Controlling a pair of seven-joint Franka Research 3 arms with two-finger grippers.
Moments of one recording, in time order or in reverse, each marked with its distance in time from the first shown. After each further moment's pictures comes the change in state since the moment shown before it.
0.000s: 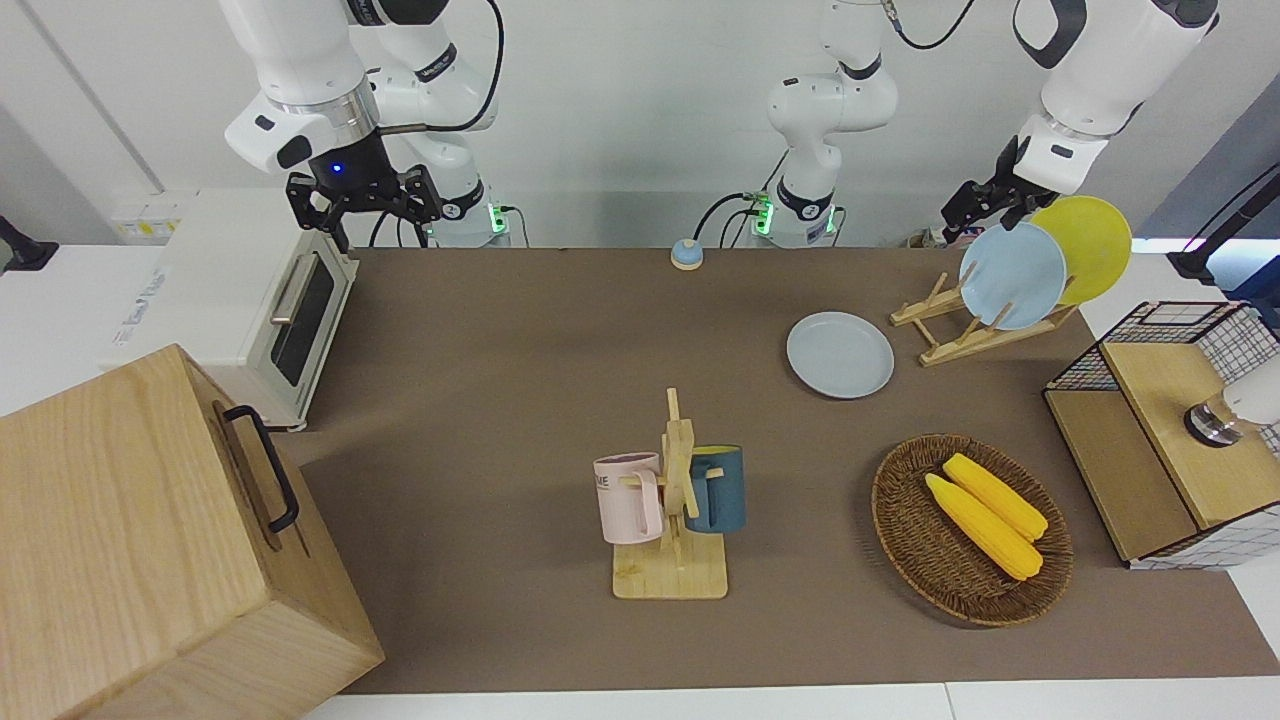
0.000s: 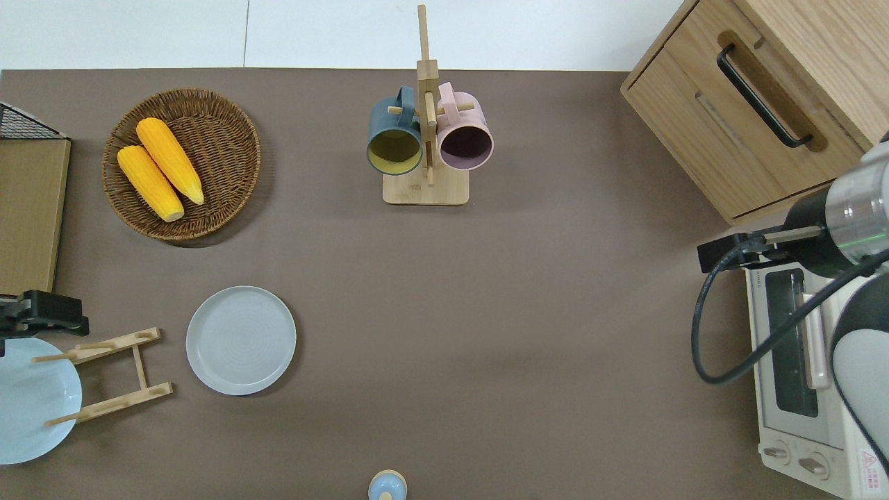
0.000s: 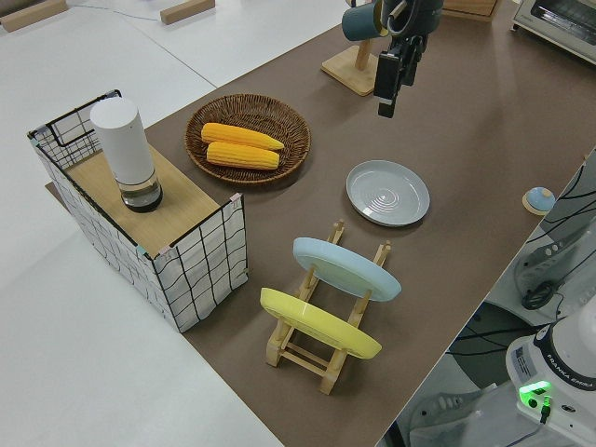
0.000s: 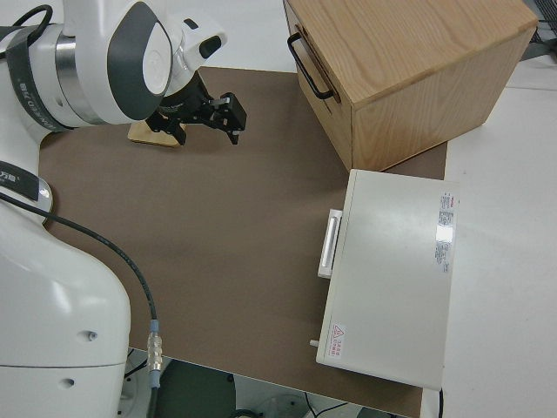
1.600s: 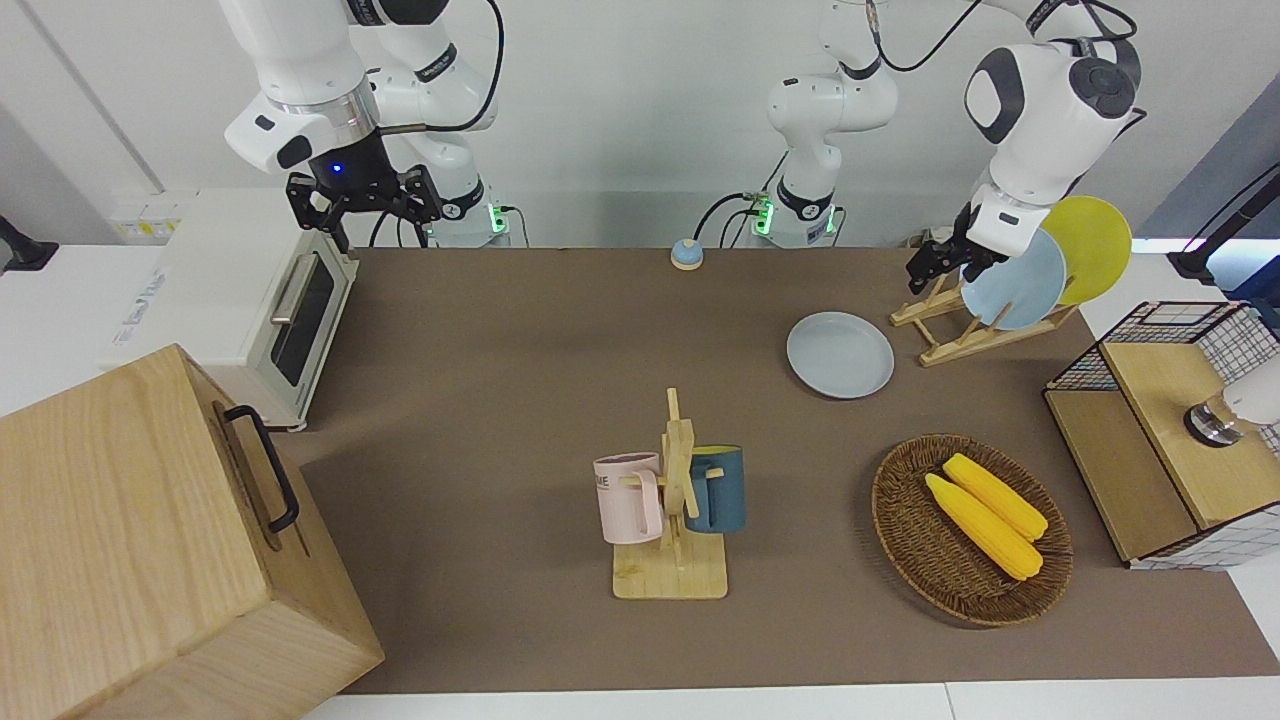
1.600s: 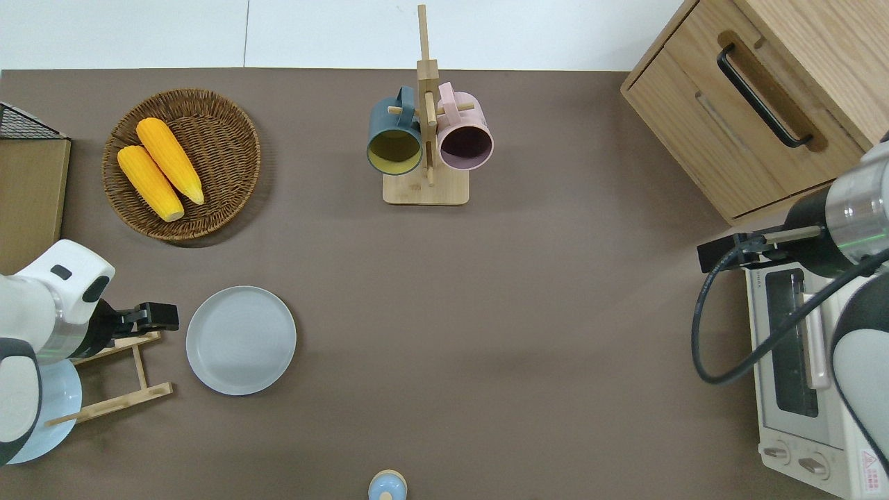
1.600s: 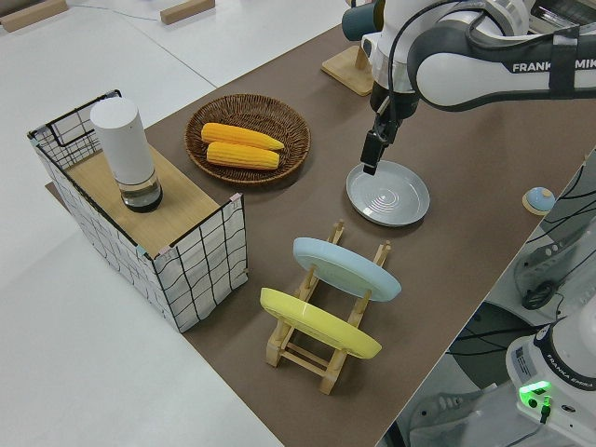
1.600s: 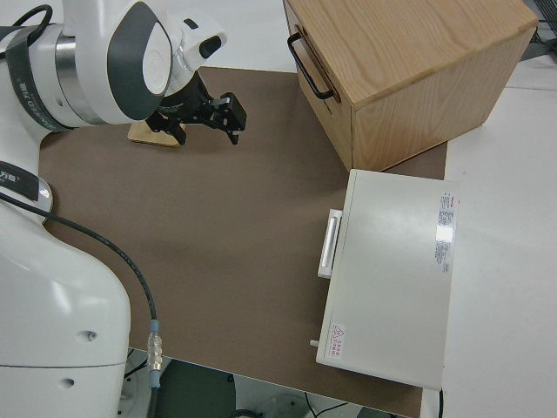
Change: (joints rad) left arm 0.003 -0.057 -0.038 -0.466 -0.028 0.512 -0.031; right arm 0.000 0.000 0.000 0.000 0.000 0.000 0.000
